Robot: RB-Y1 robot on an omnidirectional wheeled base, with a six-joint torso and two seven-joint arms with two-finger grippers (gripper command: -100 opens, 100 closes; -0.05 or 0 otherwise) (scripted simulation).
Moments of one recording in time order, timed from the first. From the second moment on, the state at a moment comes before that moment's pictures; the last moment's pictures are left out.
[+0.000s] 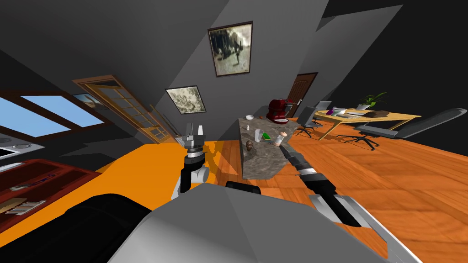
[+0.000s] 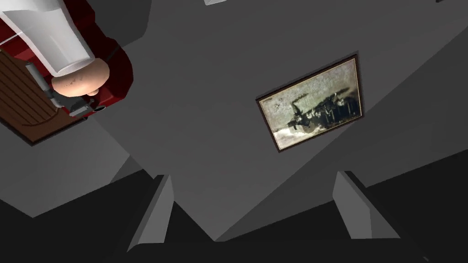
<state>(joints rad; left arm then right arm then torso) 0.48 0.03 0.01 -2.39 0.03 -0.55 0.06 0.50 -0.50 -0.06 -2.03 0.28 -0.29 0.37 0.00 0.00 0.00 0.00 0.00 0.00</state>
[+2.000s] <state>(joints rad) 0.48 0.03 0.01 -2.39 0.03 -0.55 0.06 0.37 -0.93 -0.06 -1.55 0.69 -0.27 0.73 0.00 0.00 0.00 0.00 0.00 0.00</state>
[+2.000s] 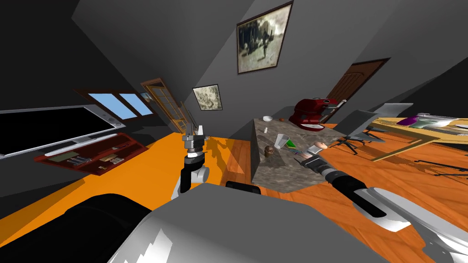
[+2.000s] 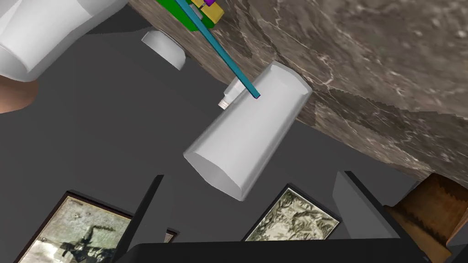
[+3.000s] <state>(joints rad) 0.48 0.03 0.01 -2.39 0.03 -0.55 0.06 0.28 -1.06 -0.03 -1.29 0.88 -0.29 0.83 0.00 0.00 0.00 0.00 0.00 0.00</state>
